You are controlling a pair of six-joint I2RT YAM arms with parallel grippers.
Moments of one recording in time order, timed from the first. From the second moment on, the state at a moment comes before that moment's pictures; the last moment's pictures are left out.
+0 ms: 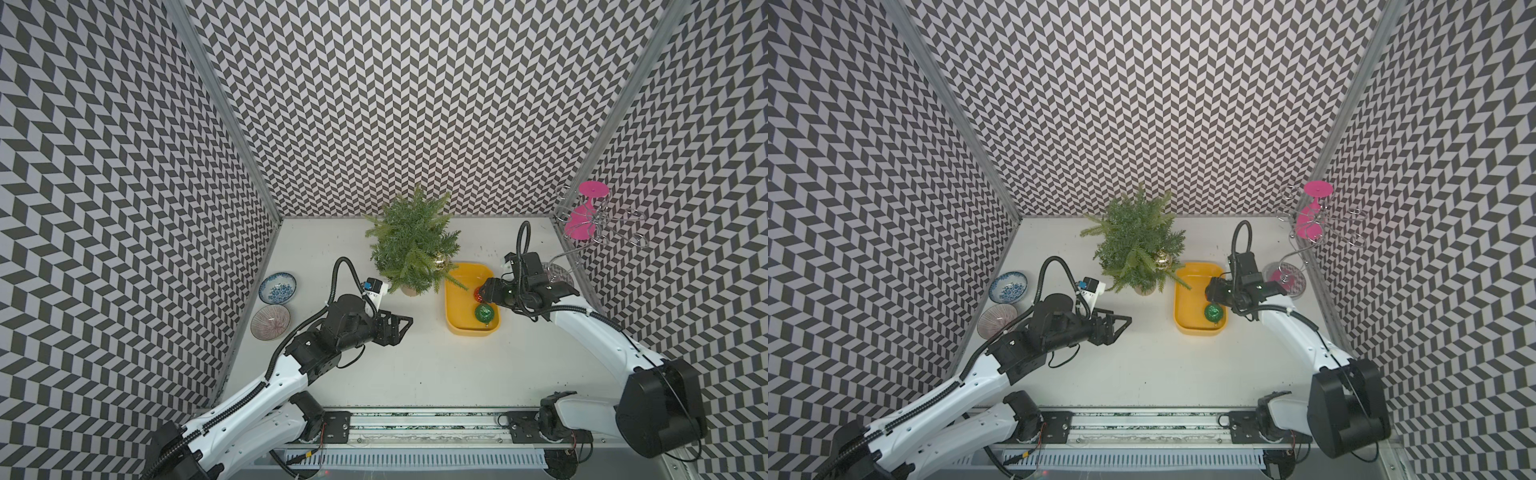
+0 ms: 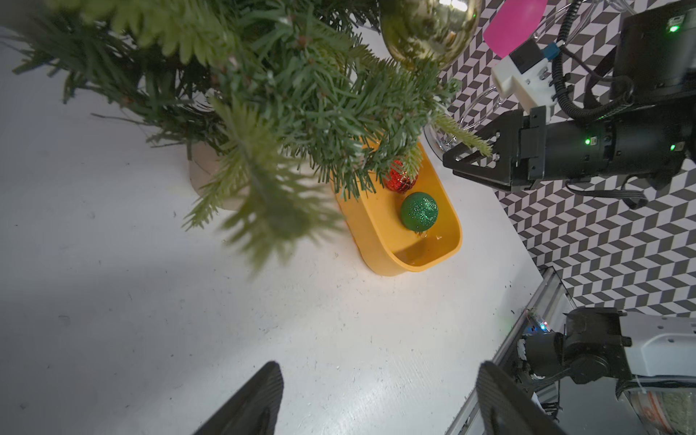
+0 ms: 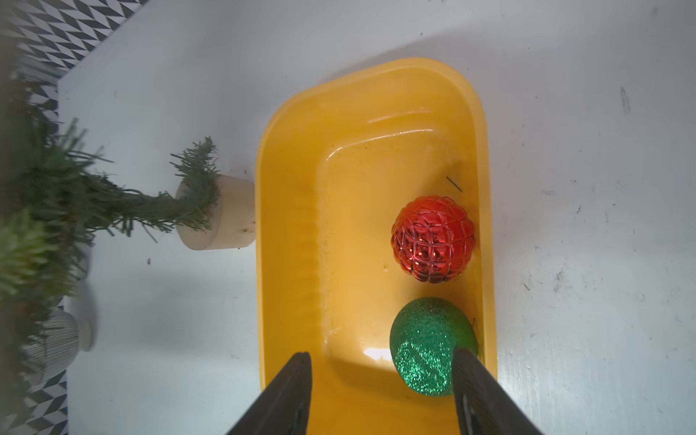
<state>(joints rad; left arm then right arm) -0.72 0.86 0.62 -0.25 0.20 -0.52 0.28 1.31 0.90 -0.53 -0.16 0.49</state>
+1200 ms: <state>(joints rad) -0.72 0.88 0.62 -0.25 0.17 -0.52 0.39 1.66 1.01 -0.43 0.15 0.46</state>
